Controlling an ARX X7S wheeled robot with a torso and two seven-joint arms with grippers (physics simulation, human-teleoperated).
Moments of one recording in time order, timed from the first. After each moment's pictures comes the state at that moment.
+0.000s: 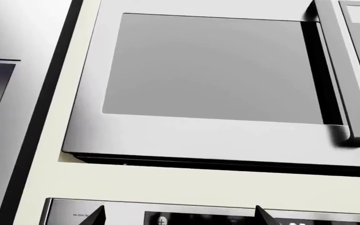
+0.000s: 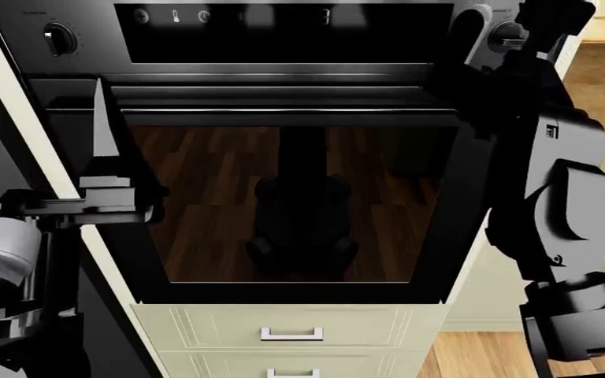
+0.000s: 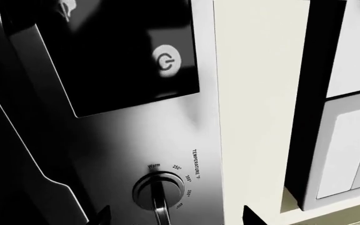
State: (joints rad) left arm -0.30 -0.41 0.08 0.79 -0.38 -0.23 -0.39; right arm 1.08 0.35 -0.39 0.26 -1.08 0.48 -0.49
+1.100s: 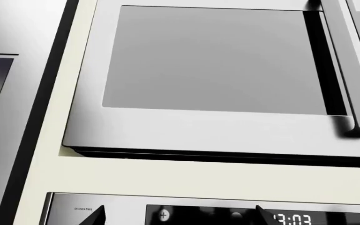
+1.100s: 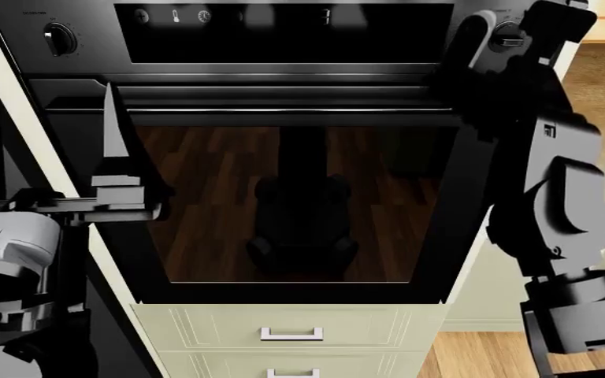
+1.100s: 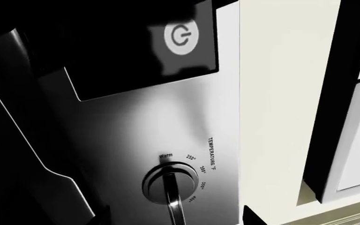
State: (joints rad) left arm -0.30 -0.42 0.11 0.74 -0.36 -0.21 -0.39; right arm 1.10 0.34 -0.39 0.35 -1.05 0.47 -0.43
